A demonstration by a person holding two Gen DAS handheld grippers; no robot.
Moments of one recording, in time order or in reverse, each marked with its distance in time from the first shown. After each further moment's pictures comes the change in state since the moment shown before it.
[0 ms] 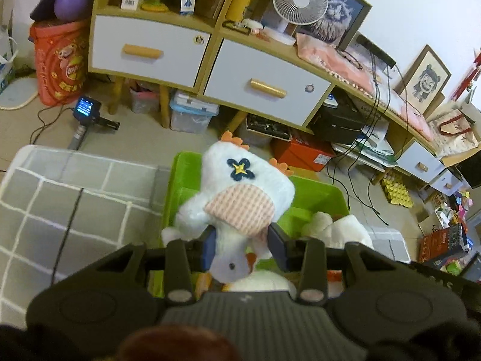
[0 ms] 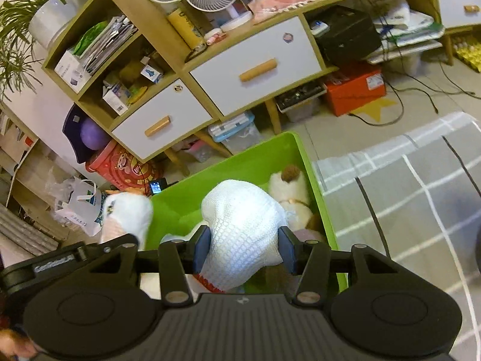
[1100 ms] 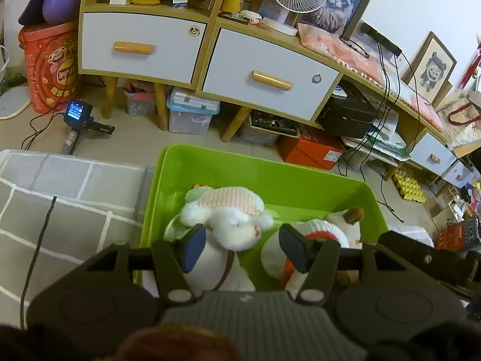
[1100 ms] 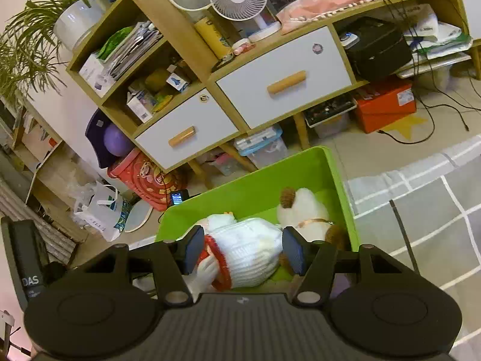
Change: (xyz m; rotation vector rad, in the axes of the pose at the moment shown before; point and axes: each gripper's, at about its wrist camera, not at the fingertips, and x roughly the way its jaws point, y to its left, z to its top) left arm 0.052 0.001 -0.005 0.051 -0.011 0.028; right arm 0.024 -0.004 0.001 -0.039 -0.058 0.106
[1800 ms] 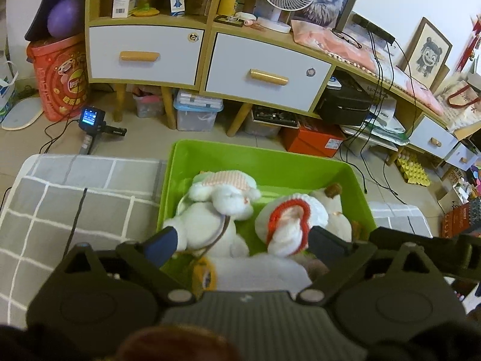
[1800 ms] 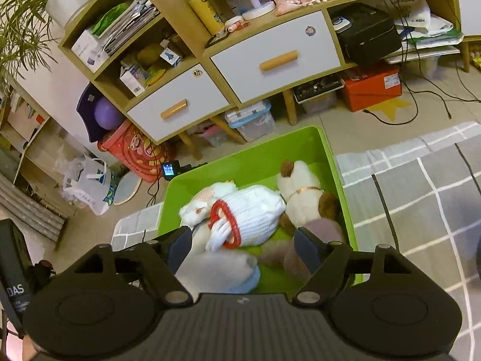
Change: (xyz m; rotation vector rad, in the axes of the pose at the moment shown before) left arm -0.057 -0.022 -0.013 0.053 0.027 0.052; right arm -0.038 0.030 0.001 -0.015 0.135 -0.079
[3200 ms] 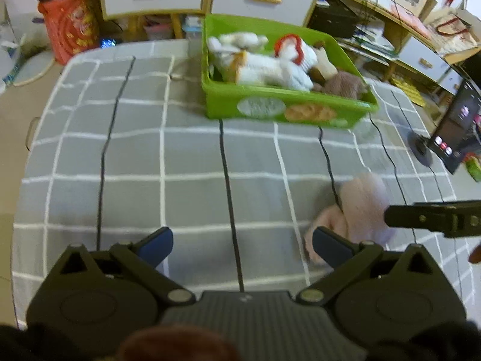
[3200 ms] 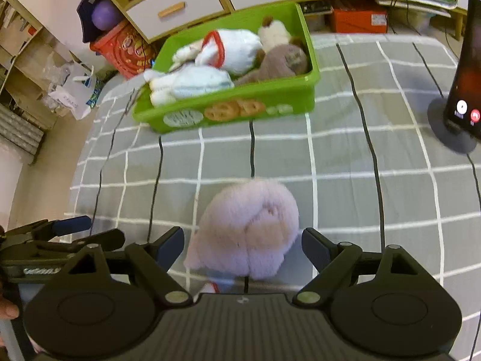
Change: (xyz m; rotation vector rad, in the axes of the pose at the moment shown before) left arm -0.099 0.028 -0.144 0.084 0.263 0.000; right arm -0.064 -0.008 -0.138 -0.127 0.303 -0.109
